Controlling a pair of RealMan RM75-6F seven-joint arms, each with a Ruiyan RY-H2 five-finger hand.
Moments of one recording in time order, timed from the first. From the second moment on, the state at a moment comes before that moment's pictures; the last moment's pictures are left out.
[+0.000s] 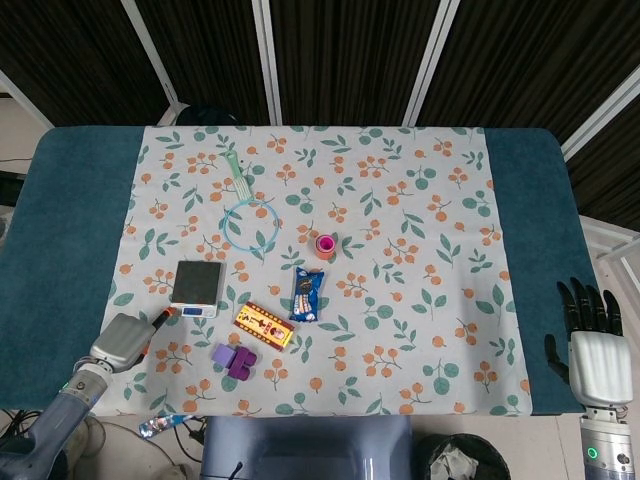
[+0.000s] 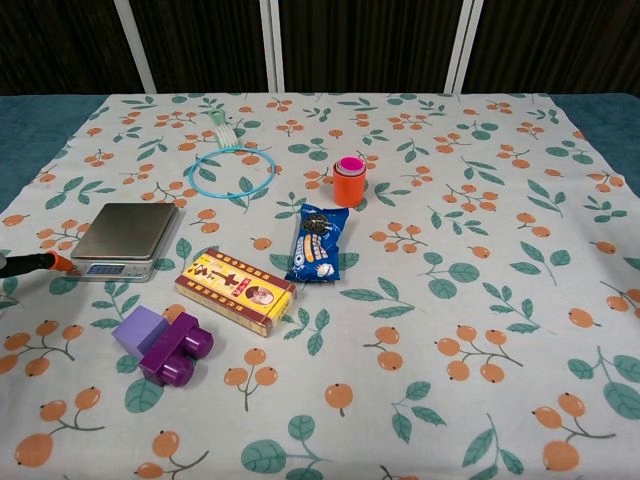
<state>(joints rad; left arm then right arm) -0.48 -1.26 0.09 -1.63 1.16 0.90 0.61 0.04 -1.23 0.12 -1.65 -1.48 1.60 -0.28</state>
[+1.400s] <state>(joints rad) -0.48 -1.14 0.03 -1.85 1.50 1.14 0.43 0.03 -1.23 0.12 -1.65 -1.48 1.60 -0.27</state>
